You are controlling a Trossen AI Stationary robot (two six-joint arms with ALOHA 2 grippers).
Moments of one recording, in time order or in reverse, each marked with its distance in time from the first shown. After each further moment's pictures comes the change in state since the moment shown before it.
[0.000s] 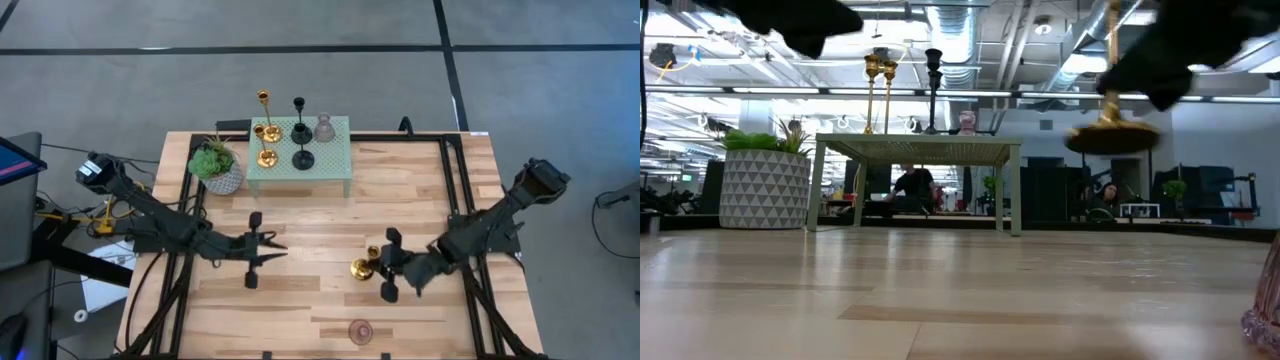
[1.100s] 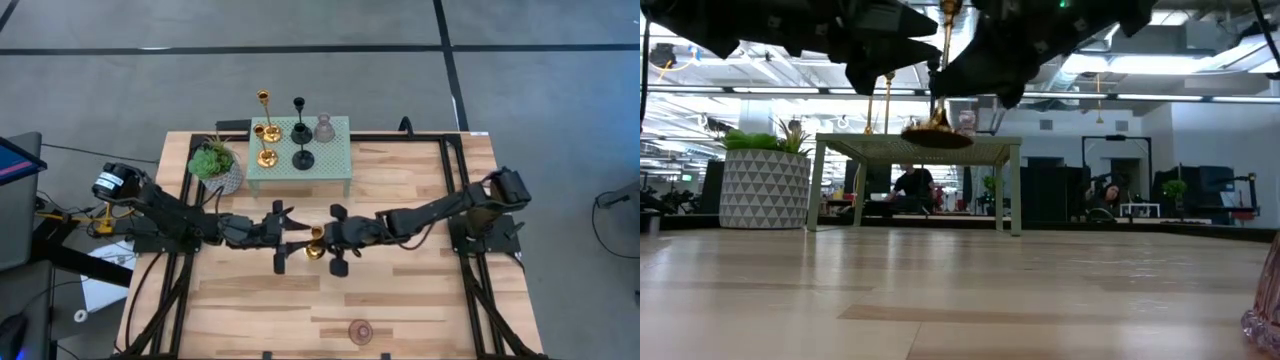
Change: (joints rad) left arm 0.228 0.286 0.000 0.512 0.159 -0.138; right arm -0.386 0.349 0.382 0.085 -0.416 -0.401
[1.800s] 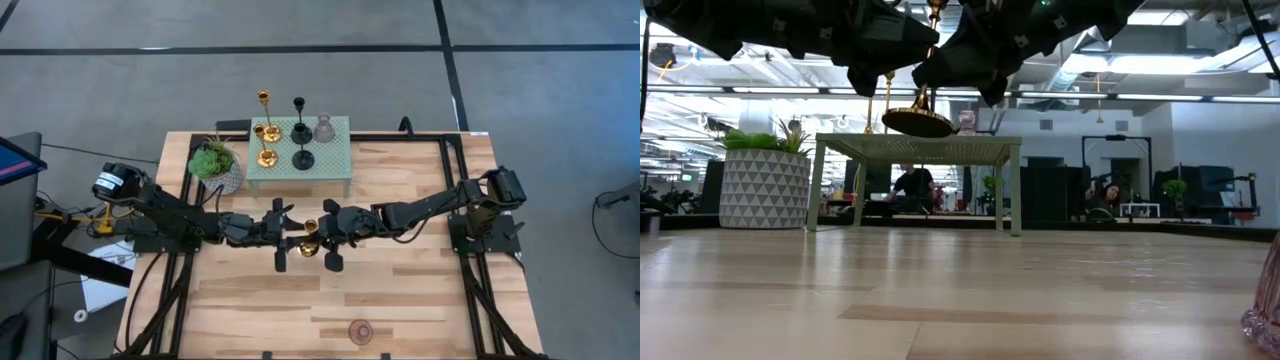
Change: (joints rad) left arm 0.017 0.000 0.000 -0.001 0.000 0.003; right arm -0.053 0.027 0.050 0.024 -0.102 -0.011
